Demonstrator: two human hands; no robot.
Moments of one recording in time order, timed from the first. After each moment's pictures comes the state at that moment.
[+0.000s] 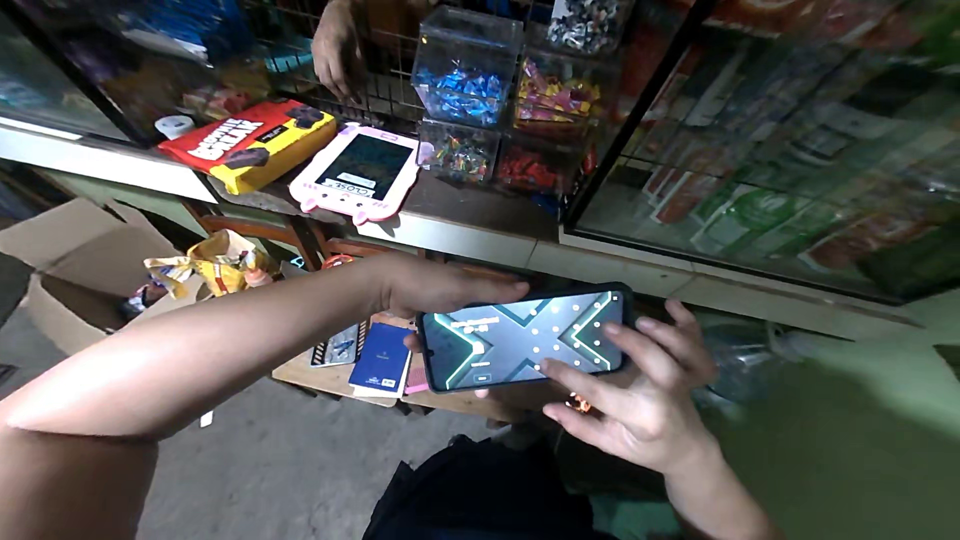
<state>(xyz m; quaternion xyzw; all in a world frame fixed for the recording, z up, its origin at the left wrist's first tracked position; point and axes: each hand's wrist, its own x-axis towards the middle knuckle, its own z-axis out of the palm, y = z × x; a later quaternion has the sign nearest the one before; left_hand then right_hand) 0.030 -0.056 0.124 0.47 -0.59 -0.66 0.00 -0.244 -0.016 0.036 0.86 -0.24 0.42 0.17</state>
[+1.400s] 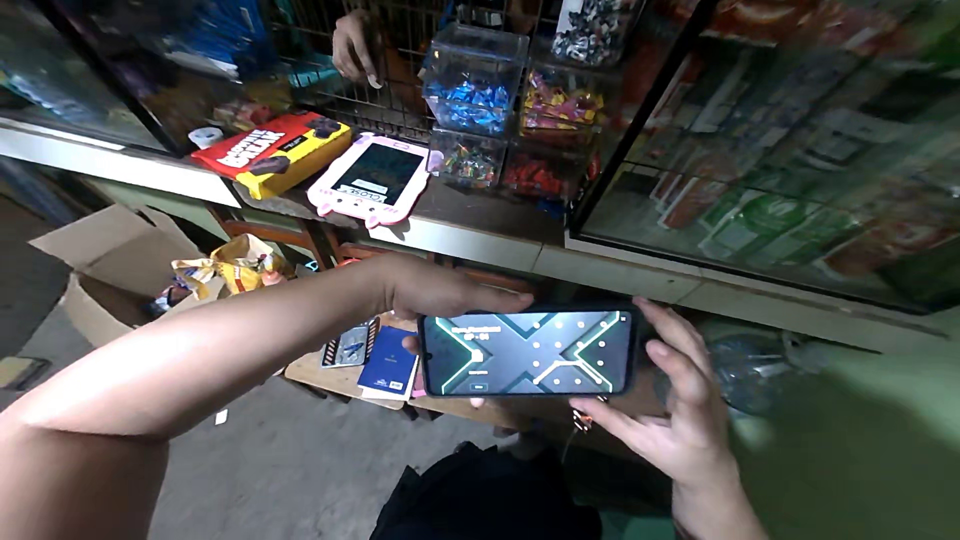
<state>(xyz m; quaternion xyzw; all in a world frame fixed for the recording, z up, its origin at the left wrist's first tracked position) 0.025 -0.042 0.136 0.53 -0.57 -0.63 -0.02 -0.264 -0.011 0.026 0.83 -0.27 0.49 0.04</state>
